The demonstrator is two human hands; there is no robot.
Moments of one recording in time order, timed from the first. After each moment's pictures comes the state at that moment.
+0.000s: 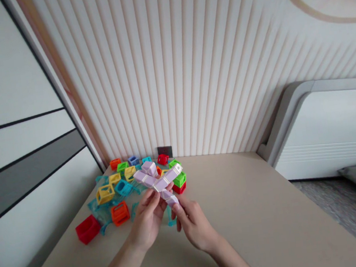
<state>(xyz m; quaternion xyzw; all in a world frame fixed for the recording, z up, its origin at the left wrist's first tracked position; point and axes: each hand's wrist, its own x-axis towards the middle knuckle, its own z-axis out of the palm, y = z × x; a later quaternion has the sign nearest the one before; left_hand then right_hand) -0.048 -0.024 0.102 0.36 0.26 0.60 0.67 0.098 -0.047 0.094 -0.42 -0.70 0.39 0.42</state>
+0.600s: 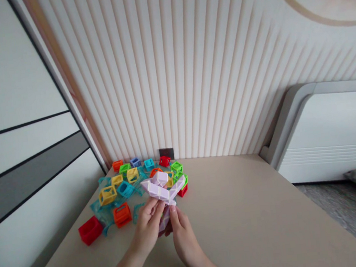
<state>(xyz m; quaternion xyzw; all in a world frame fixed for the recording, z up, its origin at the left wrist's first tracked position) -0.065 -0.025 0.083 0.55 0.40 0.56 0.46 0.048 -0.045 0.046 -0.45 -0.44 0.56 0.54</state>
